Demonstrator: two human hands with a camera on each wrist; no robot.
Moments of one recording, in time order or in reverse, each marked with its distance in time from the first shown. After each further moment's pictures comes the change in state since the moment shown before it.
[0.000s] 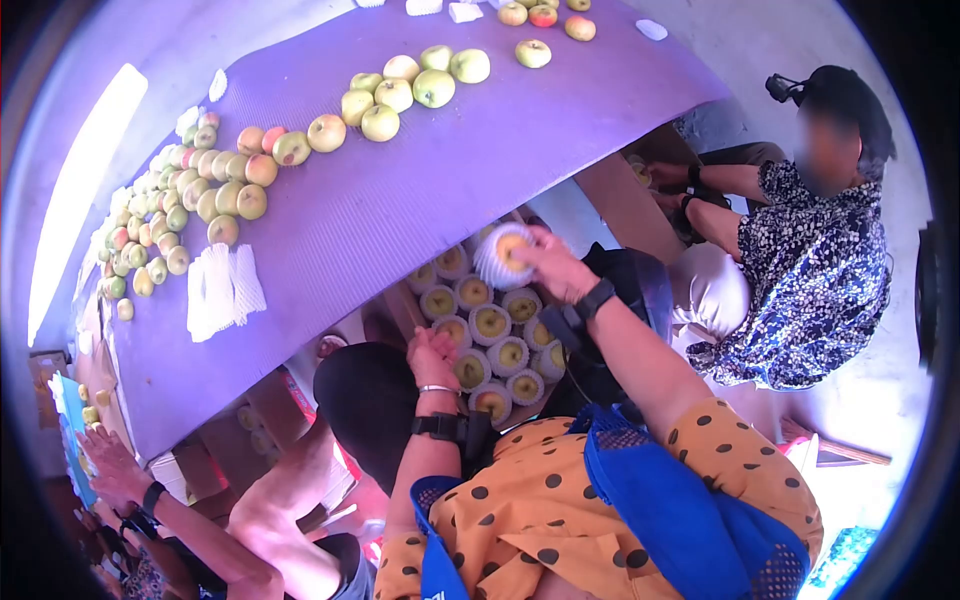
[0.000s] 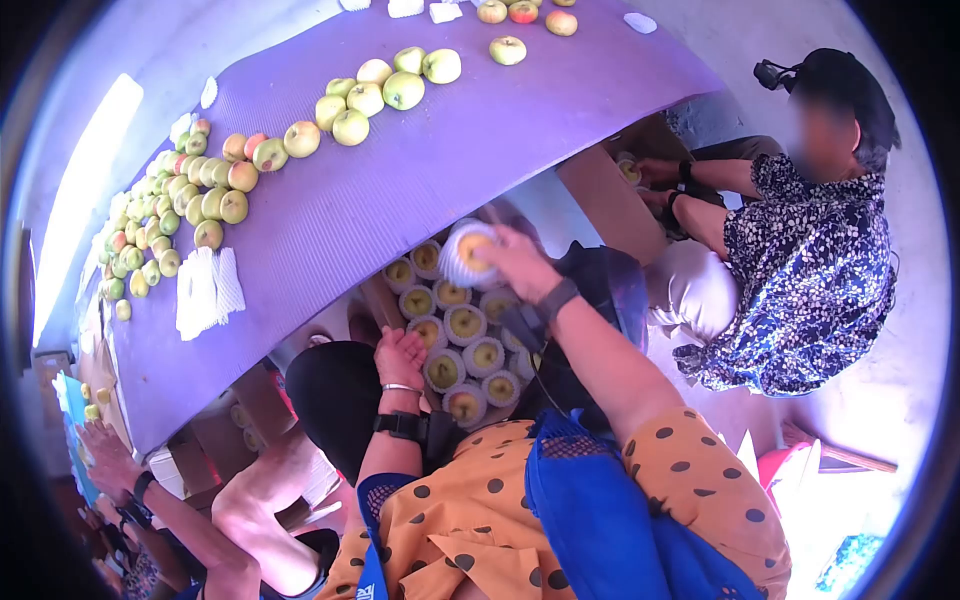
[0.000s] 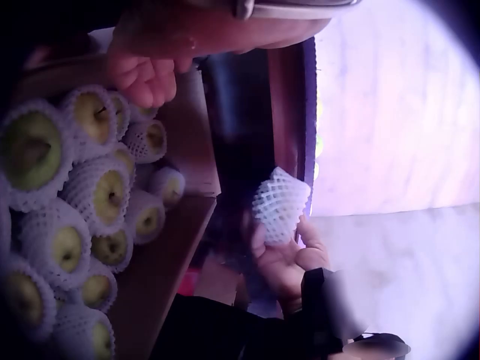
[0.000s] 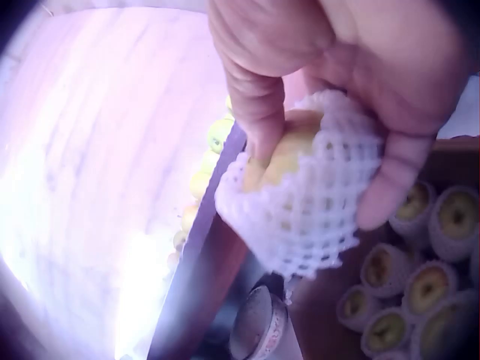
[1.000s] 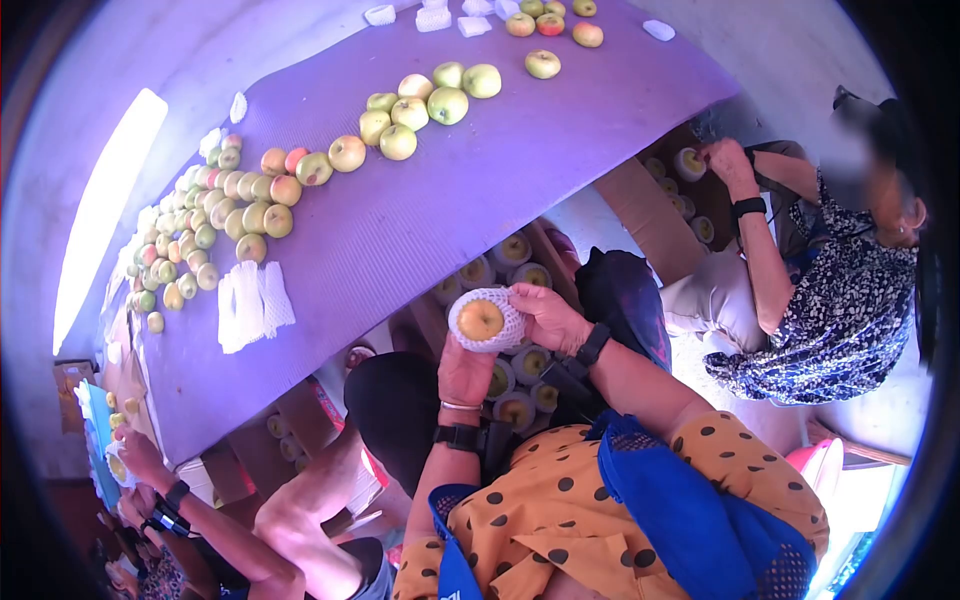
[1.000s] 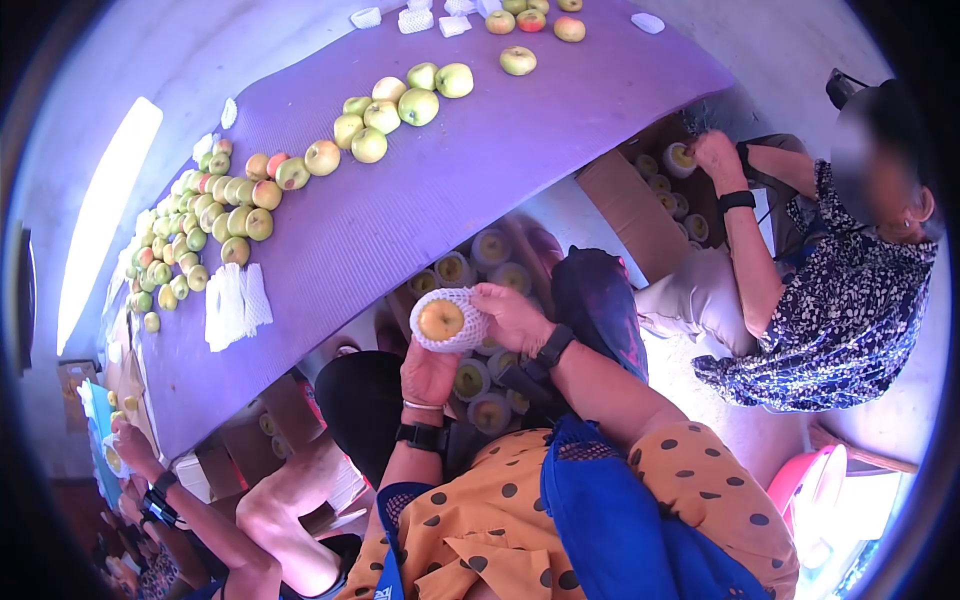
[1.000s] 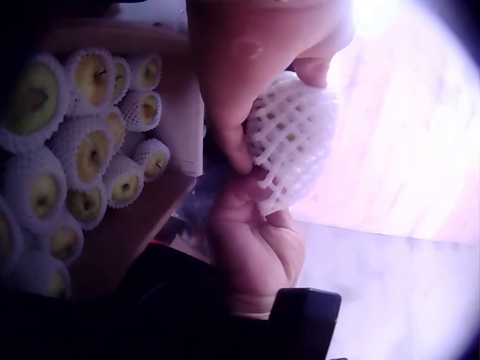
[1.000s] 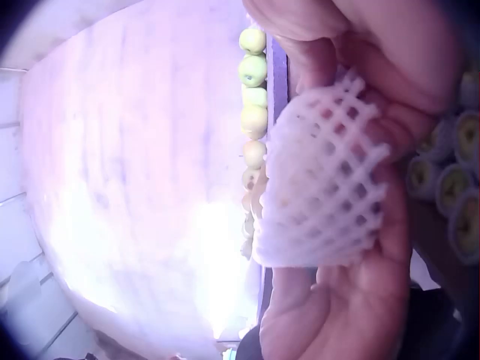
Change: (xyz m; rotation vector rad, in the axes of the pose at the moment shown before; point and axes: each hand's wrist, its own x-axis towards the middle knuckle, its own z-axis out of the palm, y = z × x) left_hand -0.004 0.030 0.042 -0.558 -0.806 0.050; right_hand 0.015 0.022 0.043 0.554 -0.194 0.233
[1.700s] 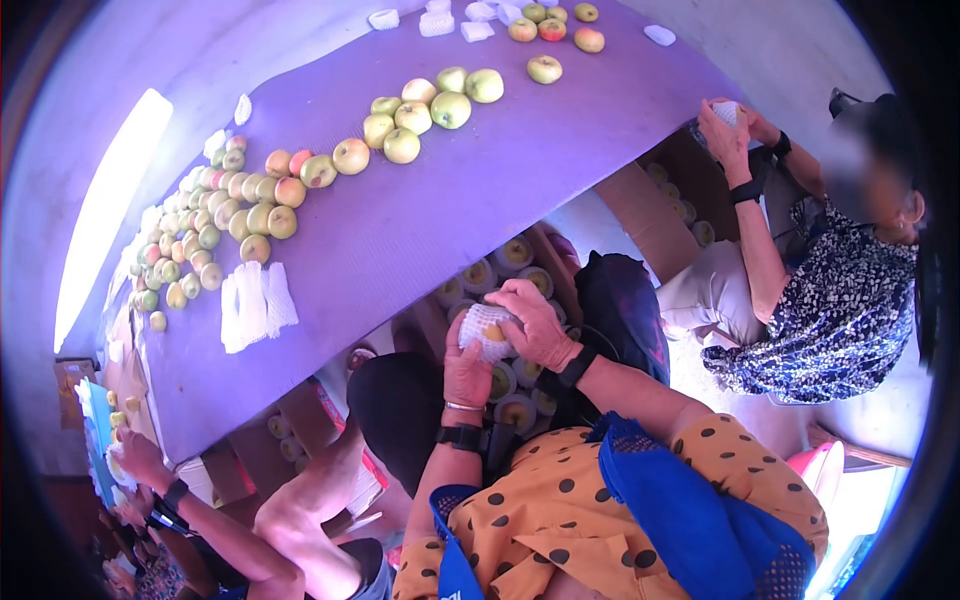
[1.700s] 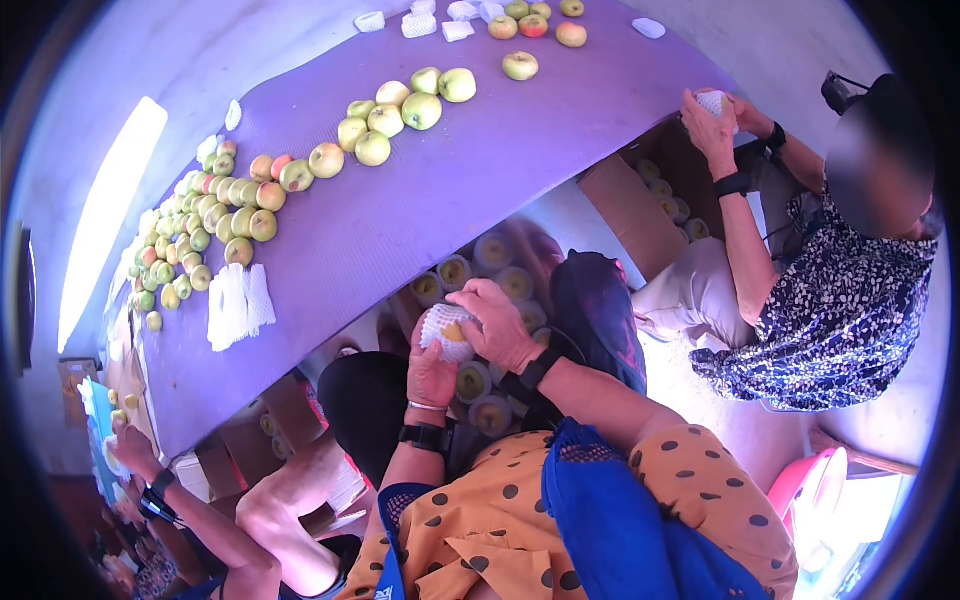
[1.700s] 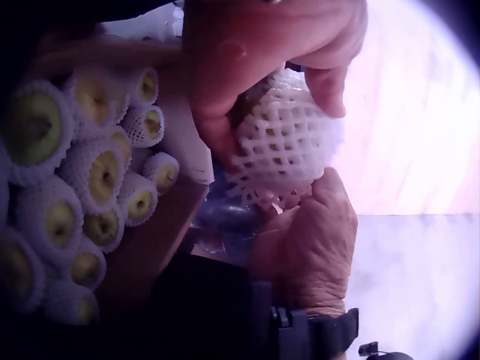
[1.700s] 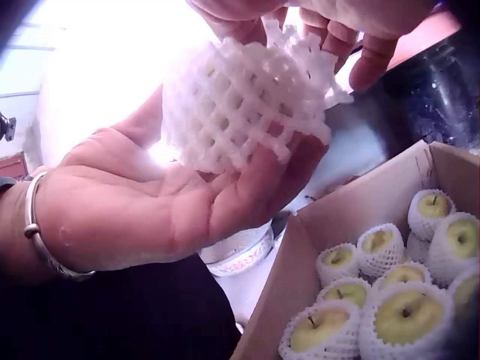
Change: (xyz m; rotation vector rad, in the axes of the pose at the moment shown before) left_hand -0.010 -0.002 0.001 0.244 0.079 0.073; right_hand -0.026 0.001 0.034 -1.398 0.158 -1.034
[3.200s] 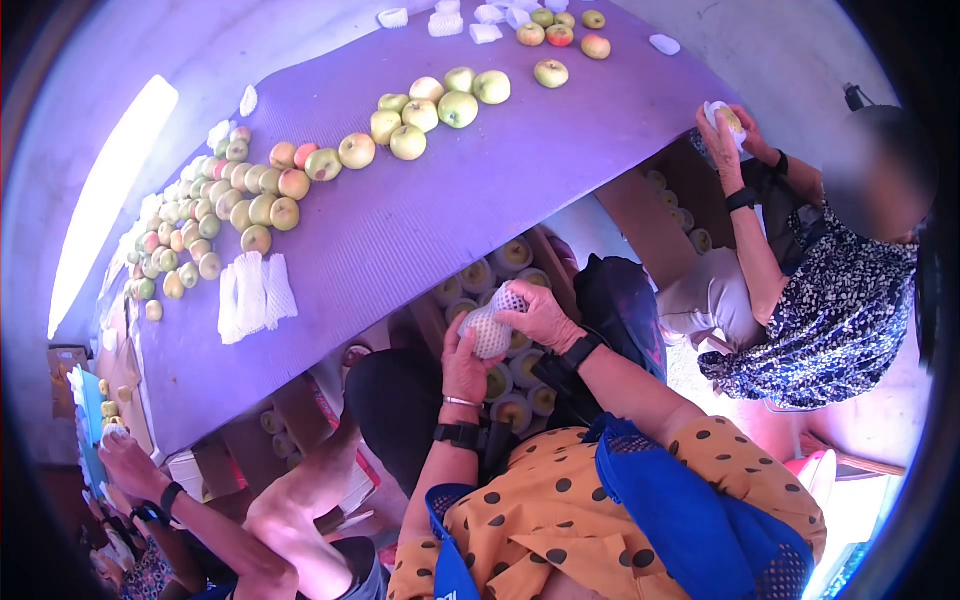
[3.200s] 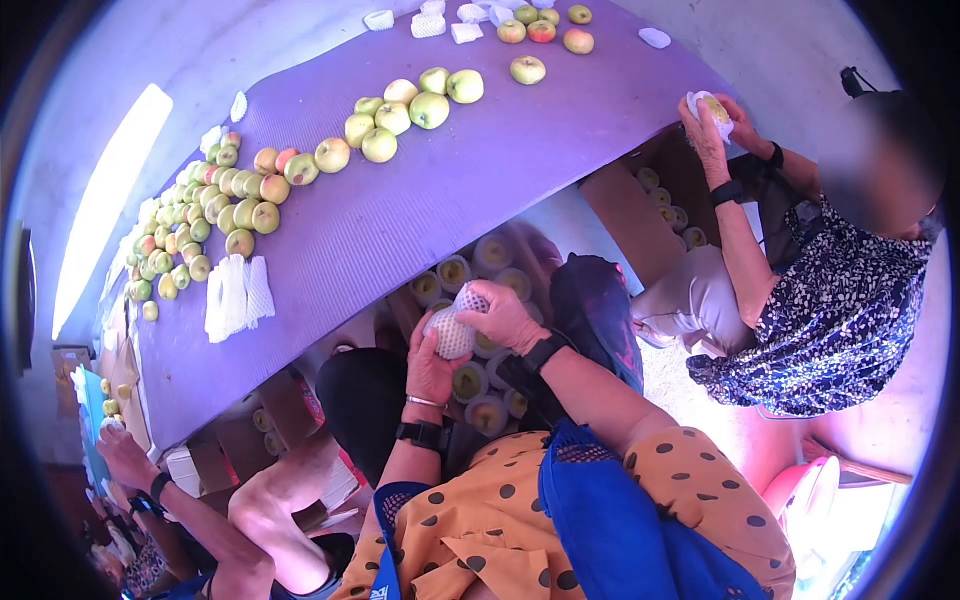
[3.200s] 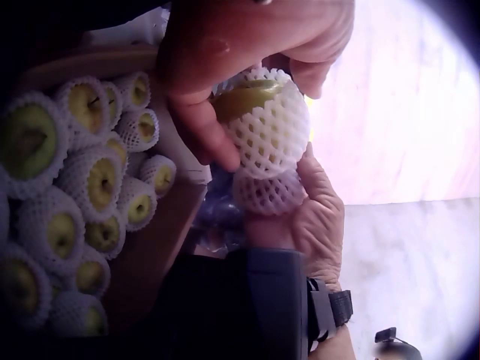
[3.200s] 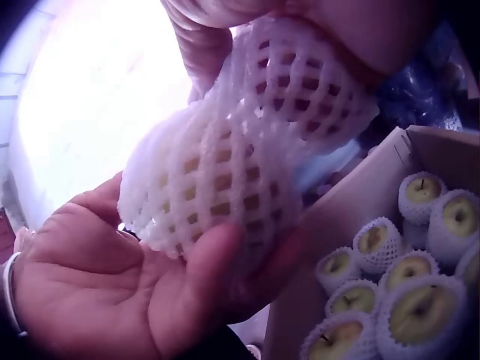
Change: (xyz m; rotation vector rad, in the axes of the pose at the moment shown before) left_hand -0.002 0.003 -0.004 0.254 0.245 -0.058; right_hand -0.002 0.031 0.008 0.381 -0.223 0.290
